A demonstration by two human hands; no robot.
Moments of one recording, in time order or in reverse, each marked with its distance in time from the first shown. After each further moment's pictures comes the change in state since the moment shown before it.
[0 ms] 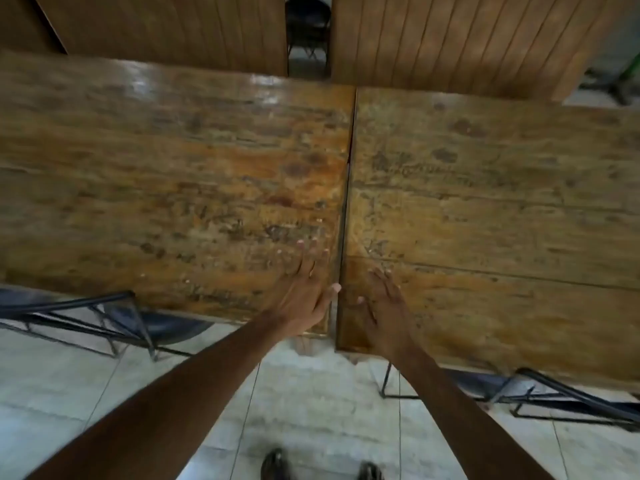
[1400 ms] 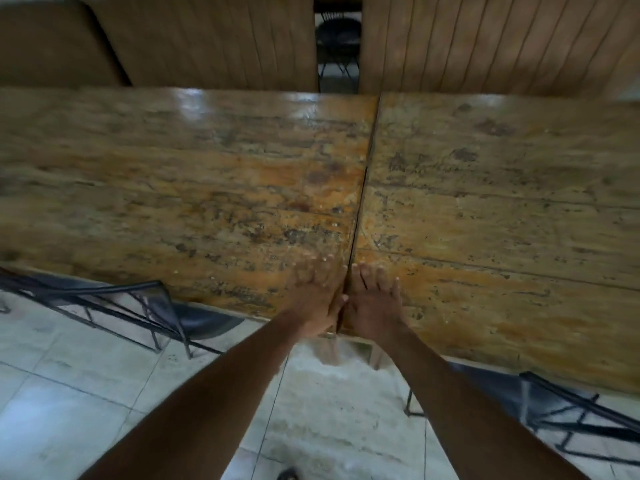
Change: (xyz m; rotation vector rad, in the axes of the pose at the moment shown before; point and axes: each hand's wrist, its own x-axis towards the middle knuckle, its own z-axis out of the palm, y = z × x) left_hand -0.006 0.020 0.009 0.107 -0.118 -0.105; right_hand 0.030 -0.022 0.004 -0.337 -0.316 -0.062
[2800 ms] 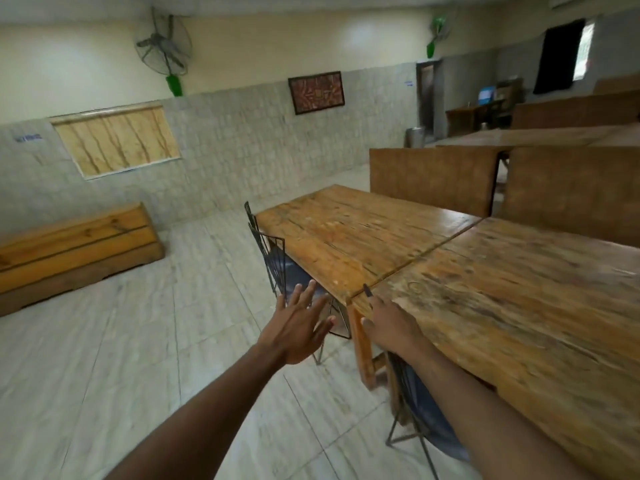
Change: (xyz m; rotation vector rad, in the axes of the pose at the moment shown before) left_hand -0.554 -0.922 -0.160 -0.021 0.376 -0.781; right_hand 0.159 -1.086 -0.017 0.083 0.027 -0.786
